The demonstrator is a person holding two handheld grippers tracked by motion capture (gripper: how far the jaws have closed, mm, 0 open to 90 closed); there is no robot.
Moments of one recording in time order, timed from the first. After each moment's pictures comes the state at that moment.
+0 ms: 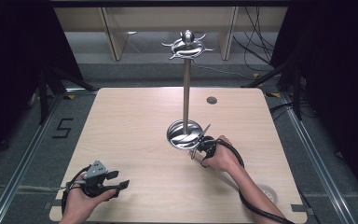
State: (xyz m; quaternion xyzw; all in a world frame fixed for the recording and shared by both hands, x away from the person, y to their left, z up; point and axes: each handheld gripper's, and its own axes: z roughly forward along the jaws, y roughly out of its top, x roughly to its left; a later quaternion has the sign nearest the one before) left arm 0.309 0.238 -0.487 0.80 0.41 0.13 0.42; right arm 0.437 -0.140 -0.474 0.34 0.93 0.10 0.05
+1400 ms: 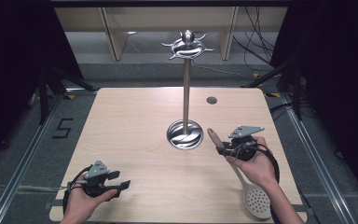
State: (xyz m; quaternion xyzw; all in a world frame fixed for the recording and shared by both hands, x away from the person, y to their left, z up) left arm 0.310 0.234 -0.487 0.81 0.40 0.12 0.42; right arm 0.375 -0.217 -0.401 0.38 0.84 0.36 0.16
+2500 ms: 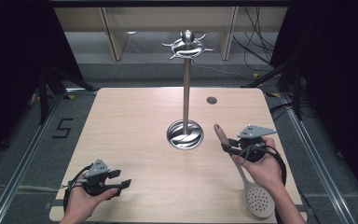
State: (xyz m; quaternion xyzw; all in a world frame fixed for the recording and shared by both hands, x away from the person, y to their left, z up) left arm 0.312 0.231 -0.487 0.80 0.41 0.12 0.42; right arm 0.365 -0.230 -0.390 0.38 0.82 0.39 0.18
